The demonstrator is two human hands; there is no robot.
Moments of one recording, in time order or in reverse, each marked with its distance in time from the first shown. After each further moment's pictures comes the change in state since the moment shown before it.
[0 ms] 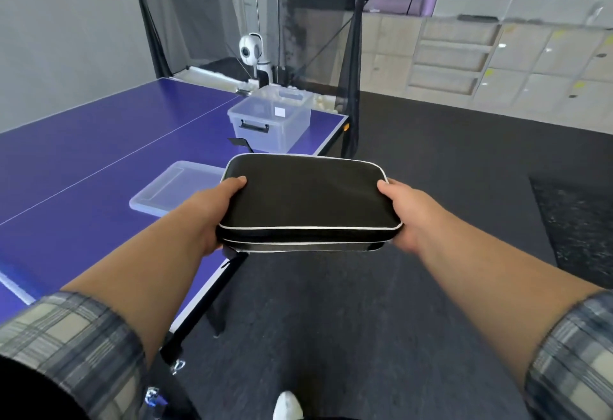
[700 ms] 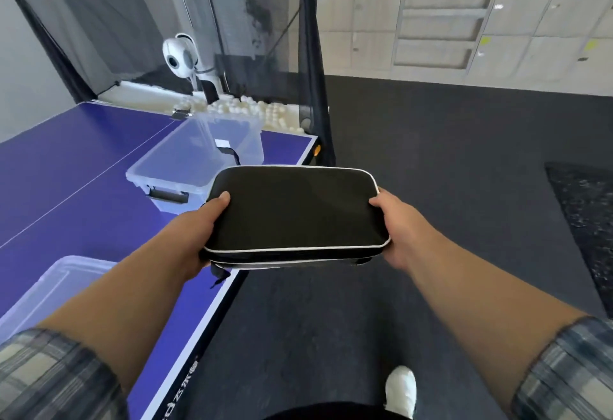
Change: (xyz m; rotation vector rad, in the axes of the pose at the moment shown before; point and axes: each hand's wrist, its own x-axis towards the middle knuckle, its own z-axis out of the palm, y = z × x) left_hand 0.357 0.134 0.240 0.125 0.004 -0.019; right_hand 0.407 -0.150 -0.043 0.127 0.033 0.054
